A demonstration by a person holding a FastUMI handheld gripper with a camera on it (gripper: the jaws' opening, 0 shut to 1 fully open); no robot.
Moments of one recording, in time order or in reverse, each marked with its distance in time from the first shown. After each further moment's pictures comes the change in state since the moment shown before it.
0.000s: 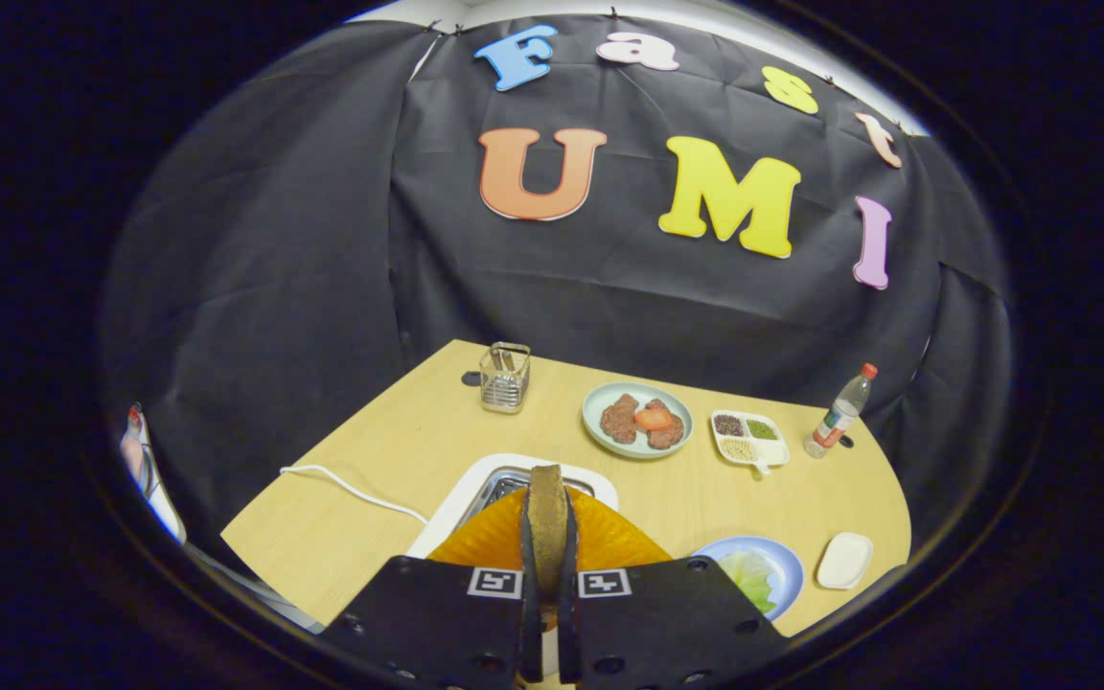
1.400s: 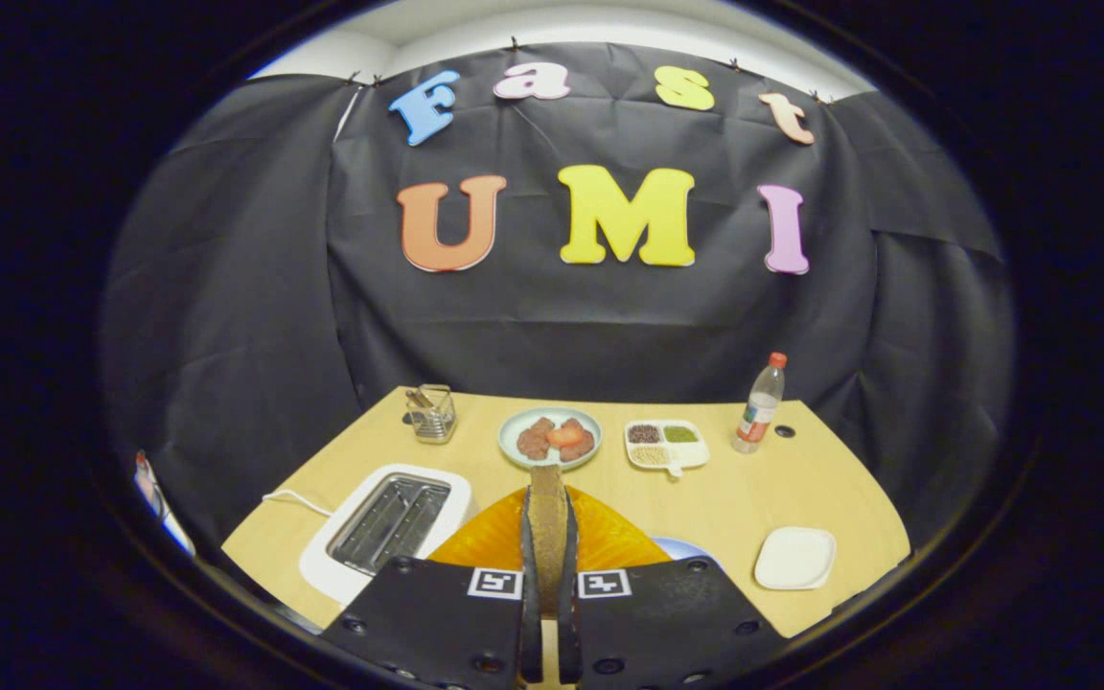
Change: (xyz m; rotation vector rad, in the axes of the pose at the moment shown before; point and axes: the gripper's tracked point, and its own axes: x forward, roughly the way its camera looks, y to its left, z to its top) arm -0.042 -0.143 -0.029 0.169 -0.065 -0.079
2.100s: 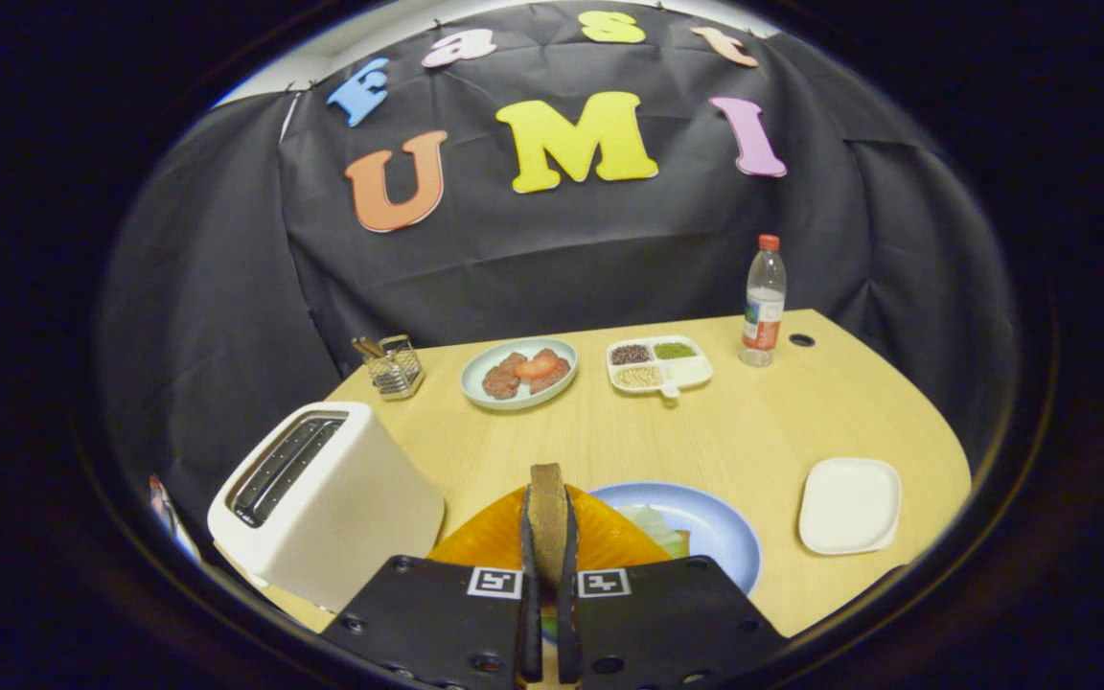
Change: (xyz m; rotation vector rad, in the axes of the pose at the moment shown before) arm 0.063 -0.060 -0.093 0.189 0.106 0.065
